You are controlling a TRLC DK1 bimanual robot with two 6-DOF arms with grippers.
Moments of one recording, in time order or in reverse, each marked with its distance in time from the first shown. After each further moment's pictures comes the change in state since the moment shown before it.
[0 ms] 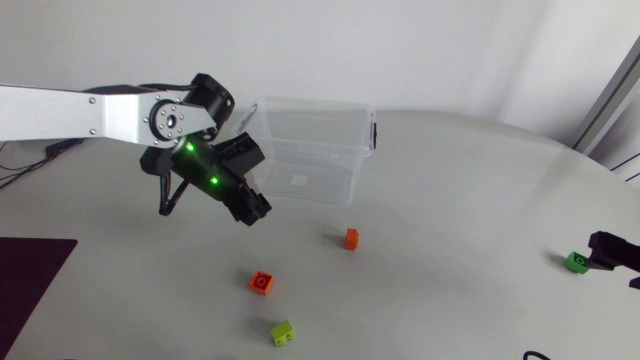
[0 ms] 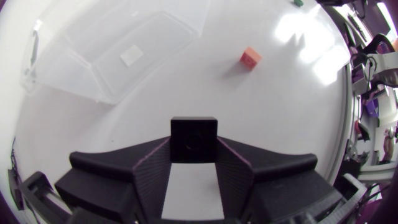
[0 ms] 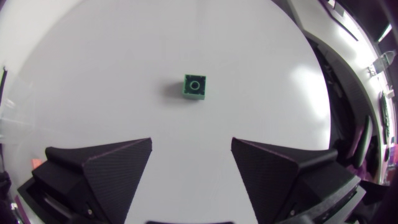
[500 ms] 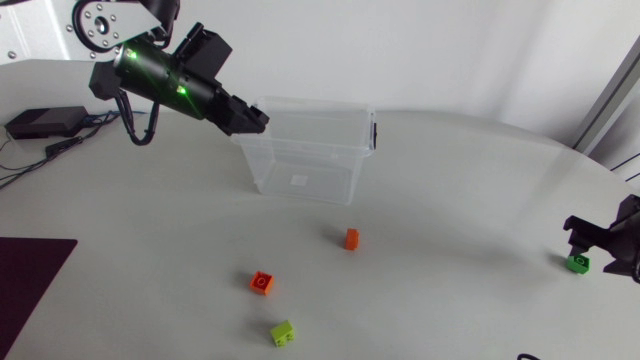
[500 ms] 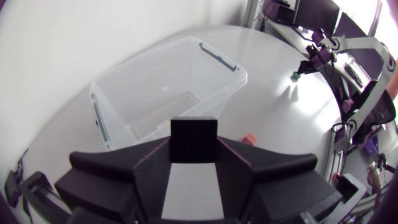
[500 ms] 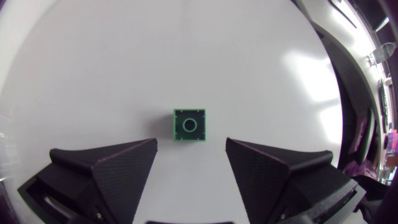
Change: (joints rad) left arm 0.096 -0.066 0.269 -0.010 0.177 -0.124; right arm 0.092 0.391 0.178 0.136 0.110 0.164
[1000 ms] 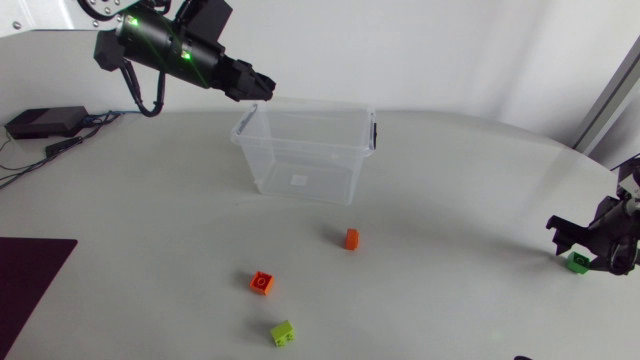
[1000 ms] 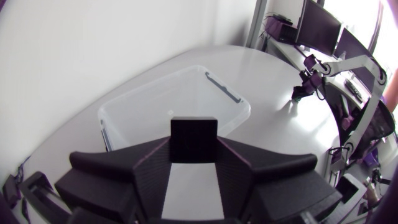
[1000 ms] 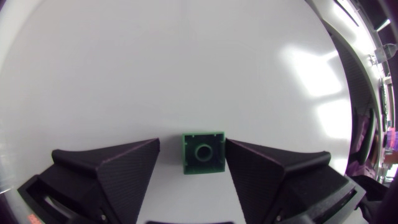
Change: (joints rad) left arm 0.000 0.068 0.152 0.018 0.022 -0.079; right arm 0.049 0.171 0.083 0.048 0.051 0.057
